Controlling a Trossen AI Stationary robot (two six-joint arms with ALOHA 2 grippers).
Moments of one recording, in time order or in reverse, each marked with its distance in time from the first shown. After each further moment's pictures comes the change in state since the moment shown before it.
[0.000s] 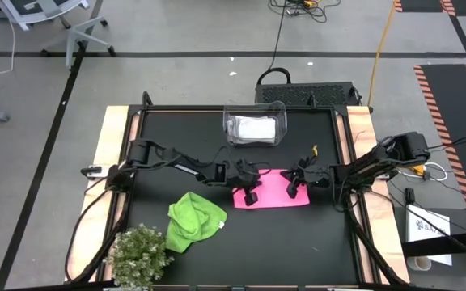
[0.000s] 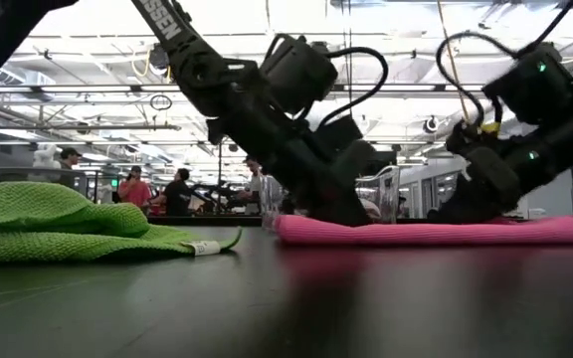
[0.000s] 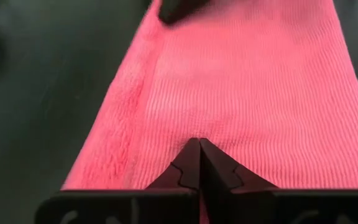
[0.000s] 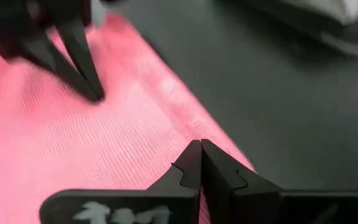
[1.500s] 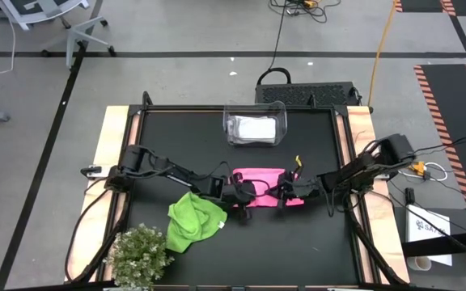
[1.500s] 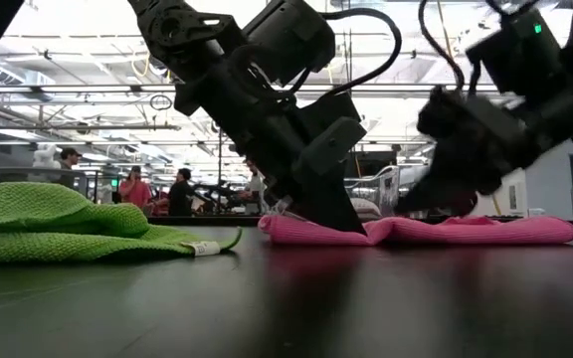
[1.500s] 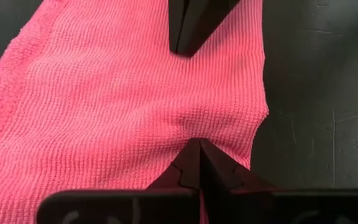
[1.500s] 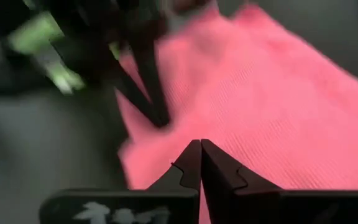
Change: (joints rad) left arm -0.141 -0.057 -0.006 -0.140 -0.069 -0.065; right arm 0.185 0.174 0.200 0.044 -0.092 0.102
